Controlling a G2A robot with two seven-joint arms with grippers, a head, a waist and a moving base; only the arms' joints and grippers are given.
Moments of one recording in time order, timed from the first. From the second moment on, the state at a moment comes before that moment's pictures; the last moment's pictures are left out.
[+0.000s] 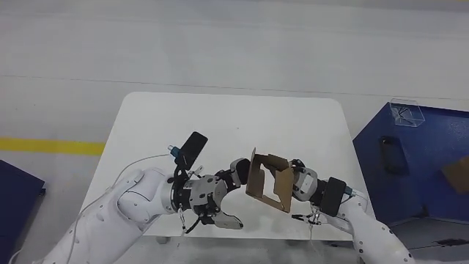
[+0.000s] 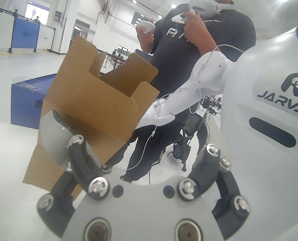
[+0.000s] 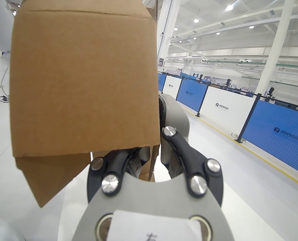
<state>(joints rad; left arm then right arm) 0.88 -0.96 -0.75 -1.73 0.02 -1.01 -0.33 -1.30 -0.96 1.15 -1.67 -1.42 -0.59 -0.83</state>
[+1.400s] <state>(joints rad) 0.89 -0.99 -0.86 -1.66 -0.10 -0.84 -0.36 -1.26 -0.97 1.27 -1.62 -1.63 -0.37 -0.90</state>
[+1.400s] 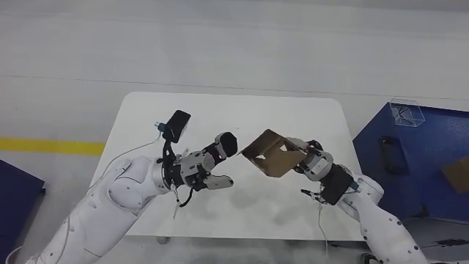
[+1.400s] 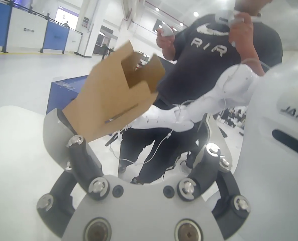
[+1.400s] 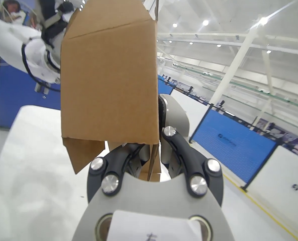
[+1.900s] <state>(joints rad) 1.01 -0.96 -0.94 -1.89 -0.30 -0.19 -0.53 -1.30 -0.97 1.34 -1.67 -1.89 -0.09 -0.93</state>
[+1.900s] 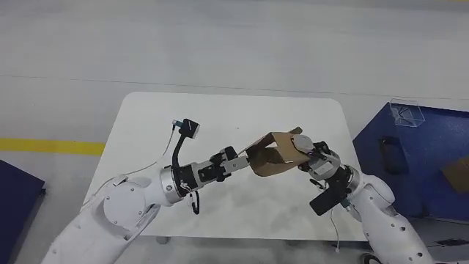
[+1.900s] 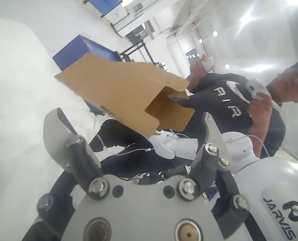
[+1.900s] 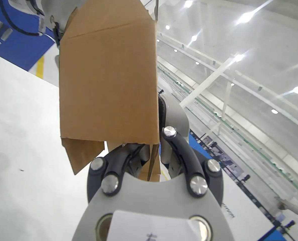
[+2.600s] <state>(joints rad) 1.00 -1.00 -0.92 -1.85 -0.24 -0.15 -0.58 -1.34 -0.97 1.37 -1.71 -1.93 -0.06 -0.94</state>
